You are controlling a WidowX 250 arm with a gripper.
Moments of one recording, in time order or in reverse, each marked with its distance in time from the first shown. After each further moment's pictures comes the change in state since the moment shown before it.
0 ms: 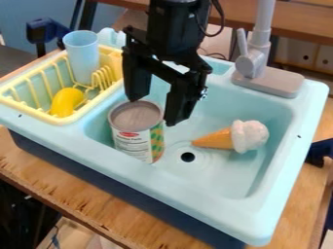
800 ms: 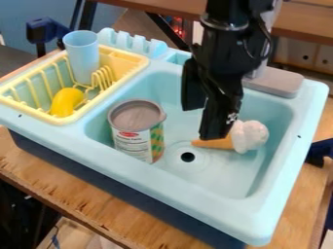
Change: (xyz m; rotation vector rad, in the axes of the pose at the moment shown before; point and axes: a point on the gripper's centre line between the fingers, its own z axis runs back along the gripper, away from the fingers) arm 0.040 -0.035 -0.018 -0.005 -0.050 -0.534
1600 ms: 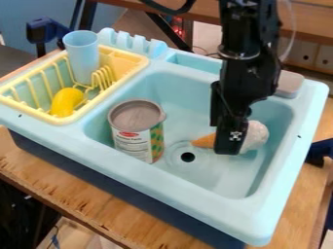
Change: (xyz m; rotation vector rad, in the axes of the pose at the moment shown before) arm 0.033 0.011 -0.037 -0.048 -0.061 -0.293
